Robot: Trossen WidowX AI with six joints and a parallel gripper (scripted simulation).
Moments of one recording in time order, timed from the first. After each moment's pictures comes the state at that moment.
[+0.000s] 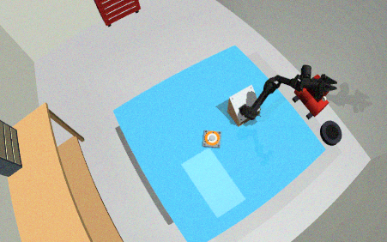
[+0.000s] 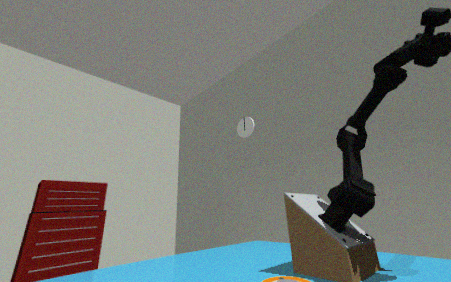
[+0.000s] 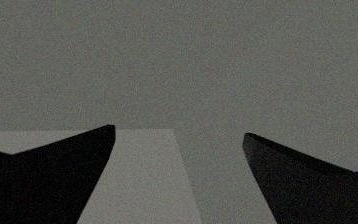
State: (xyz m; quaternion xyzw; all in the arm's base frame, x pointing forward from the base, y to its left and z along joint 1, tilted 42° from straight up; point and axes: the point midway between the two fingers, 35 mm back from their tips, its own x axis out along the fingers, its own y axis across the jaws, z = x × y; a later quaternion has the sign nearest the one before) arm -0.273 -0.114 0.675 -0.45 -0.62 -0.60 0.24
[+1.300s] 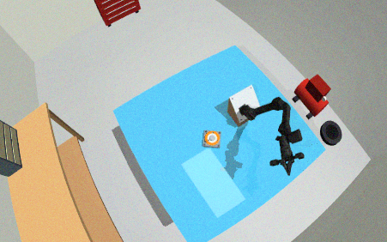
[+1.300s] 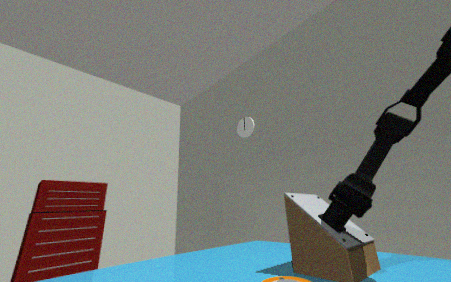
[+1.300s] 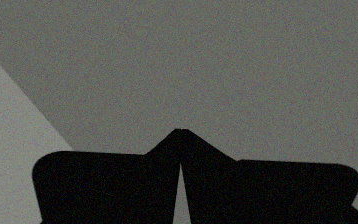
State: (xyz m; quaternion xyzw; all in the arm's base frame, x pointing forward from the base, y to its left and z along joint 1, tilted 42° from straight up) arm 0.162 0.125 0.649 -0.69 -0.49 -0.03 0.53
